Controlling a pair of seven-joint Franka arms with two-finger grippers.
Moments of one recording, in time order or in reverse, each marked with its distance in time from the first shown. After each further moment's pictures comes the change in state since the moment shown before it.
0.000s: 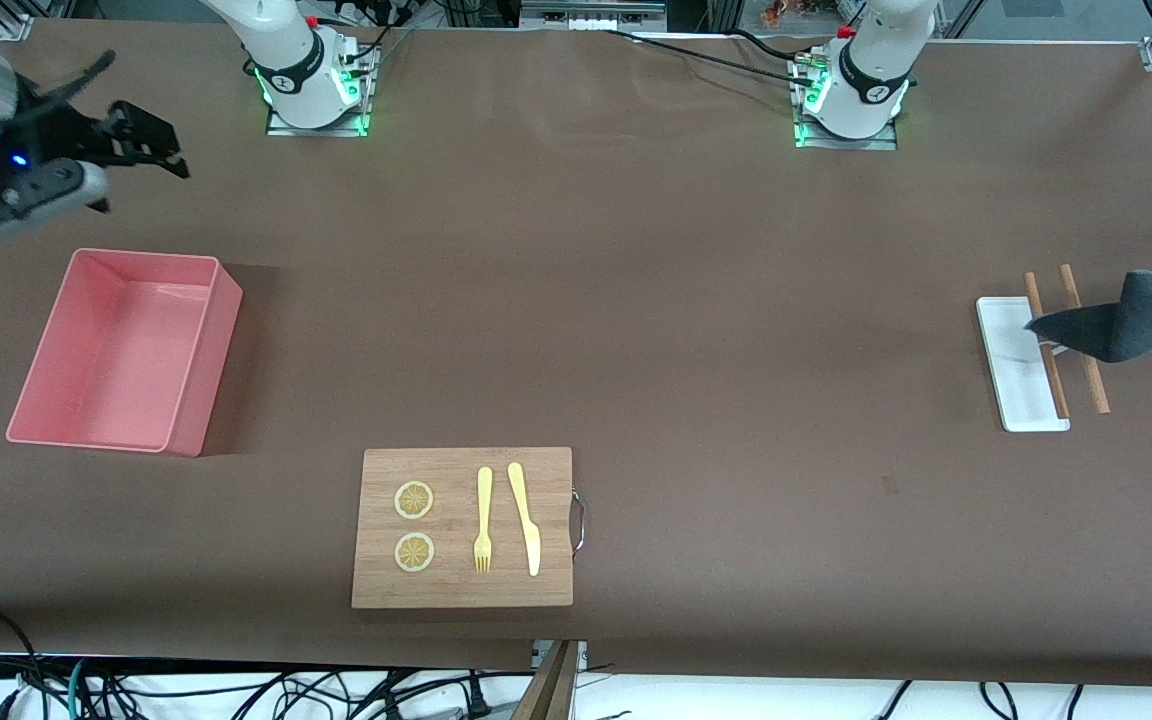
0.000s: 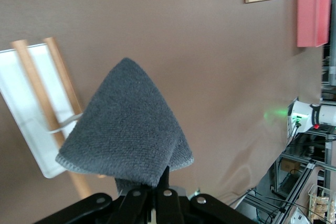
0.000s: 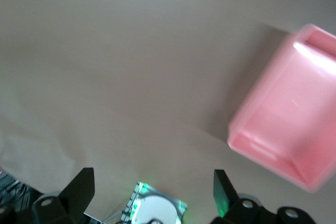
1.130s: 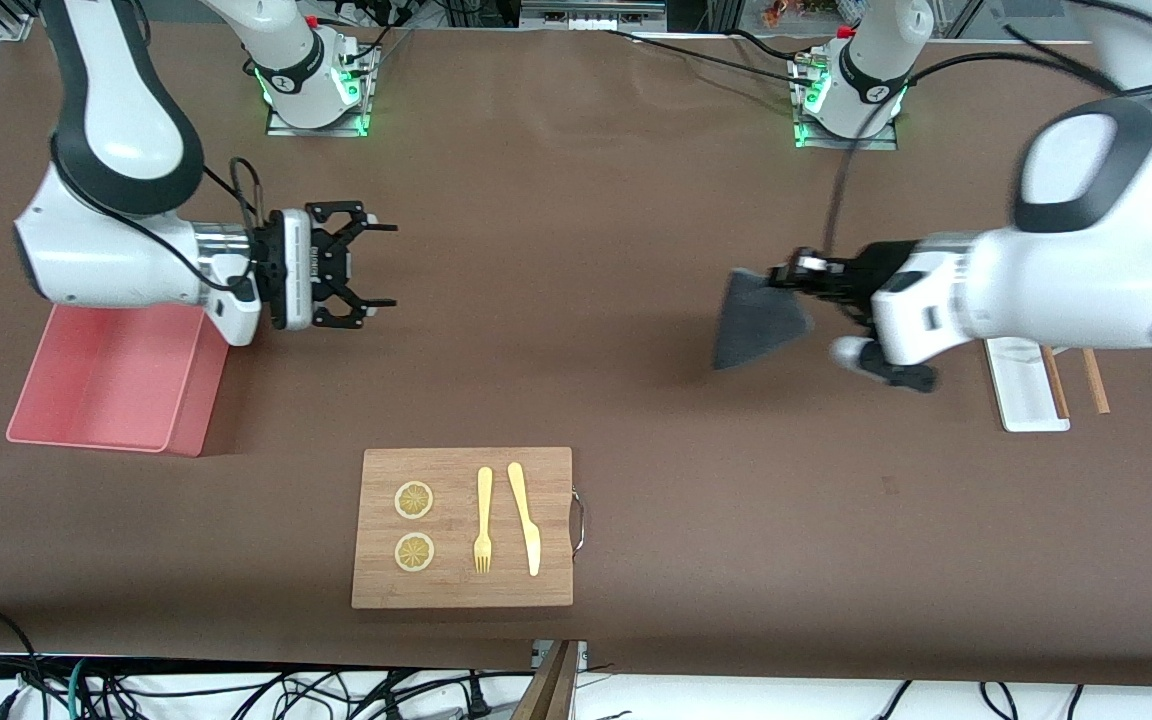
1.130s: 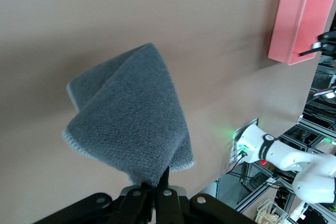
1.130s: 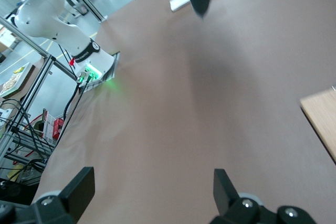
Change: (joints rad) left arm -0.751 -0.036 -0.154 -0.027 -0.206 0.299 -0.900; right arm -0.010 0.179 0.125 -0.348 0.765 0.396 -1.115
